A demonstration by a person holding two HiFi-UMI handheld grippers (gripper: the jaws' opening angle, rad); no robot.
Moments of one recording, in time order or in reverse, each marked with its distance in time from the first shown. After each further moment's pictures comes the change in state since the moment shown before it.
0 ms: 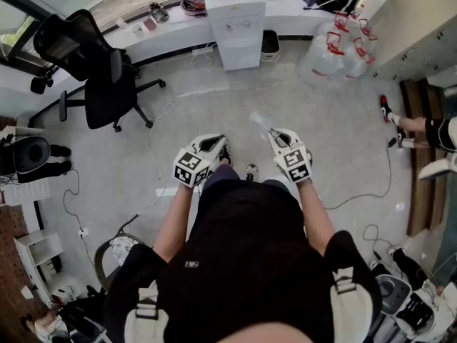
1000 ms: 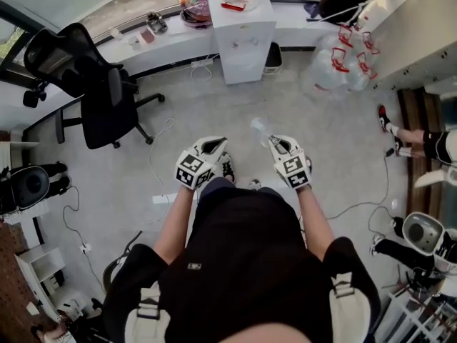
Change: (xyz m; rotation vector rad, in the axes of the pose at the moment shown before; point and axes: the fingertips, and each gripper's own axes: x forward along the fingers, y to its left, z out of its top) left arm 0.022 0.130 0.049 -0.020 -0.003 -0.064; right arm 0.102 -0.033 0.068 0.007 0.074 -0.029
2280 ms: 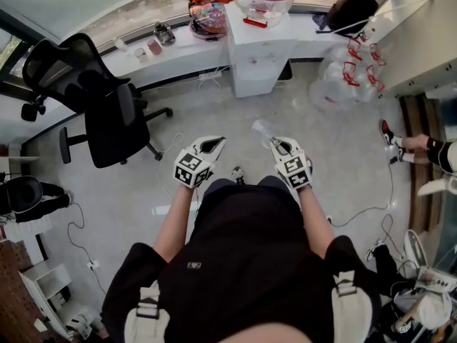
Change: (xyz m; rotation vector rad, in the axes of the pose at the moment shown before) left arm -0.038 0.157 0.017 -0.003 -0.014 -0.024; right arm 0.122 0.018 0.076 0.007 0.028 -0.029
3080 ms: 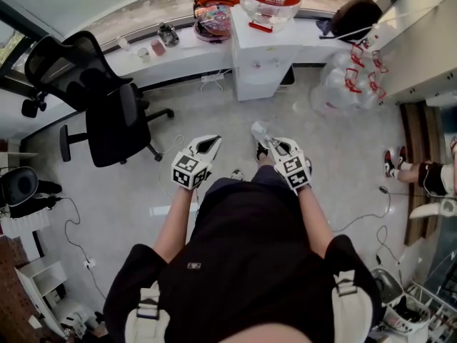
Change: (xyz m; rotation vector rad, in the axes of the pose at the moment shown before) left arm -0.012 0.027 0.009 -0.024 -0.068 0.088; right arm 0.017 -0.004 0.008 -0.028 0.011 0.018
